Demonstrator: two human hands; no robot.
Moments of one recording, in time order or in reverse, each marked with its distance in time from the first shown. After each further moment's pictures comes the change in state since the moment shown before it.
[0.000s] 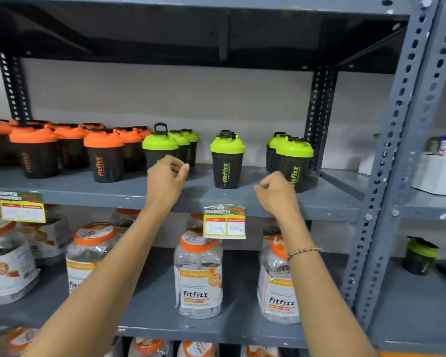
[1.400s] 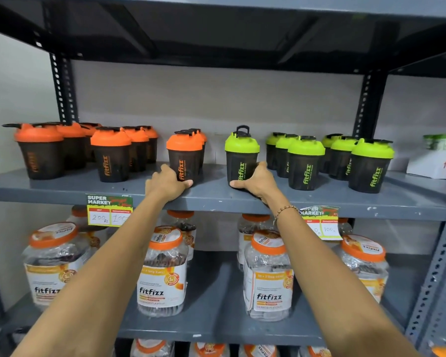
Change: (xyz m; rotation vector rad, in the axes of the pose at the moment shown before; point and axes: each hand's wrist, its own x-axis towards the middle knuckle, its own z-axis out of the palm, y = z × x) left_hand 0.087 -0.162 -0.123 0.410 -0.428 -0.278; right_hand 0.008 -0.152 0.166 0.214 -0.158 0.055
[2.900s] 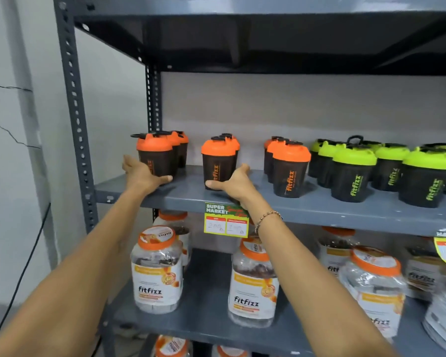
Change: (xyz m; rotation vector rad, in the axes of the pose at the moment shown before) left_hand 0.085 -0.247 -0.155 -0.234 0.259 -0.168; right_hand -0.045 -0.179 0.235 0.228 -0.199 -0.060
